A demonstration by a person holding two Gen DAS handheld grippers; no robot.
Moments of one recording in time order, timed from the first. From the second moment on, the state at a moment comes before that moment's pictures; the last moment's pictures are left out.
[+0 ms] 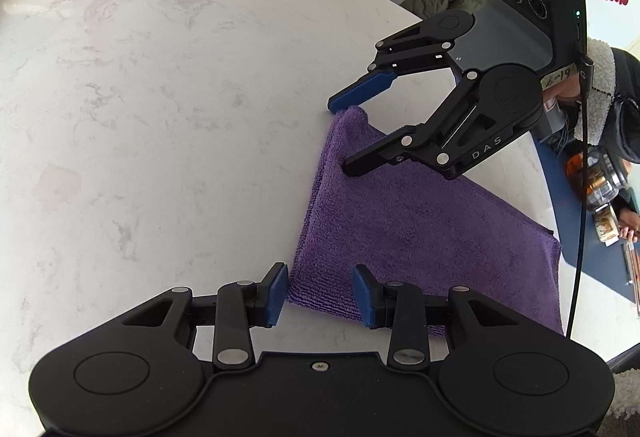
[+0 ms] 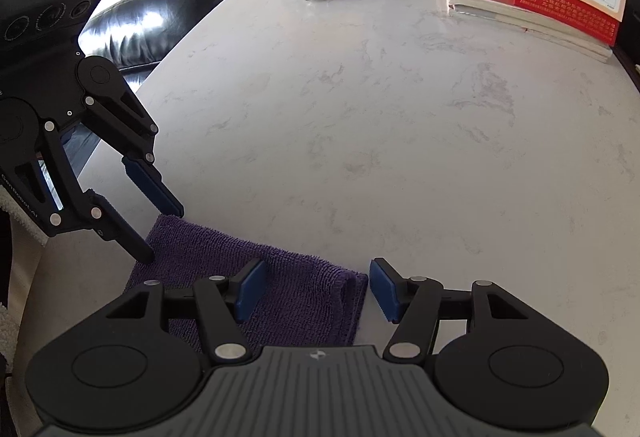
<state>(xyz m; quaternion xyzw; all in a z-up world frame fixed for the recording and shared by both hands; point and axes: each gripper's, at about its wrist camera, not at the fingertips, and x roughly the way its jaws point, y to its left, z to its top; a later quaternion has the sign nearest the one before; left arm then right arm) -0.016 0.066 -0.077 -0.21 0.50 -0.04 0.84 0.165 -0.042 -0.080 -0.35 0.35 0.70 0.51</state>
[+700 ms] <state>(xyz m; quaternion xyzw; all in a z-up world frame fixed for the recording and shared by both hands) -0.001 0.077 -0.076 -0.18 0.49 -0.06 0.85 0.147 -0.065 -0.052 -0.38 0.29 0.74 0.48</state>
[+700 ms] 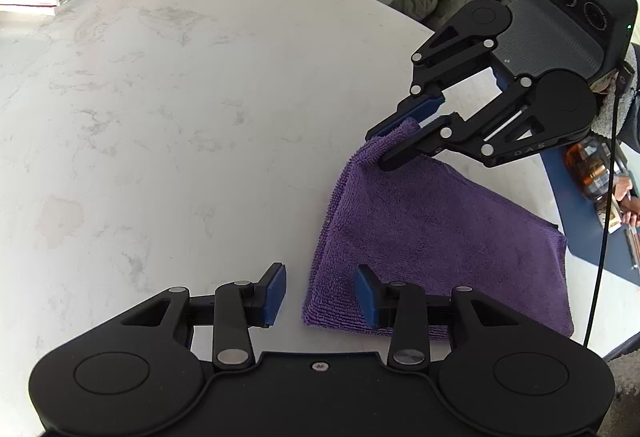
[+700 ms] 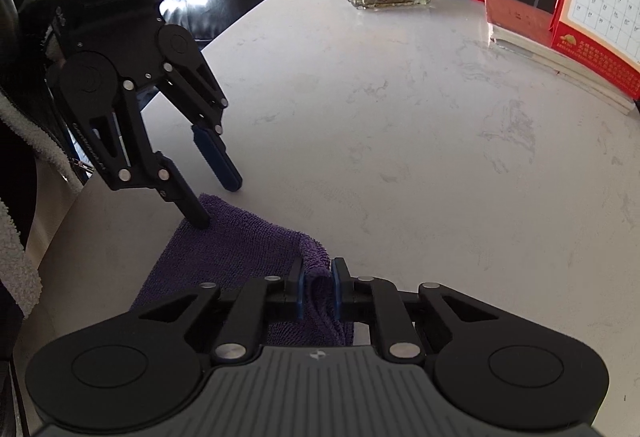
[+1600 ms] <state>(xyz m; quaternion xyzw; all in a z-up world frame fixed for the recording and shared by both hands) 0.000 0.067 -0.078 -0.19 0.51 -0.13 0.82 0.139 -0.079 -0.038 -0.36 0.27 0.73 0.51</state>
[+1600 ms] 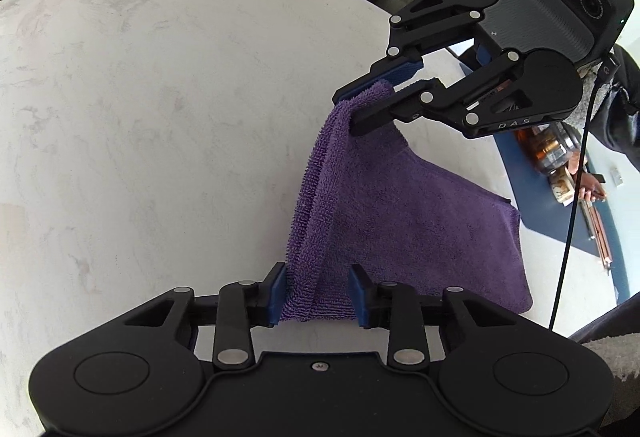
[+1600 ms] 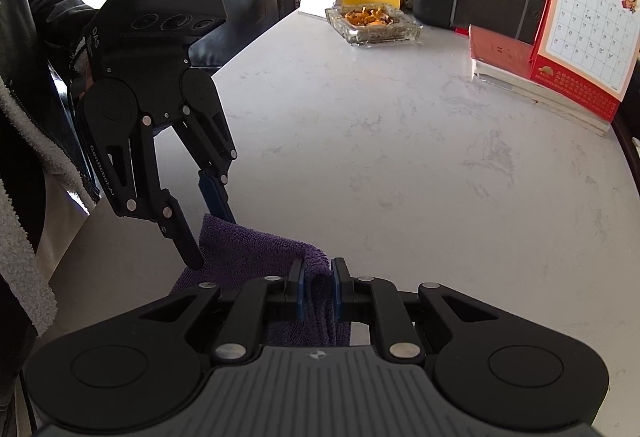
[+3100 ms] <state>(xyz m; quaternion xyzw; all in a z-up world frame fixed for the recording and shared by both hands) -0.051 -0.047 0.013 -0.10 0.43 -0.19 0.88 0.015 -0.174 0.004 -0.59 0.13 0.58 0.54</state>
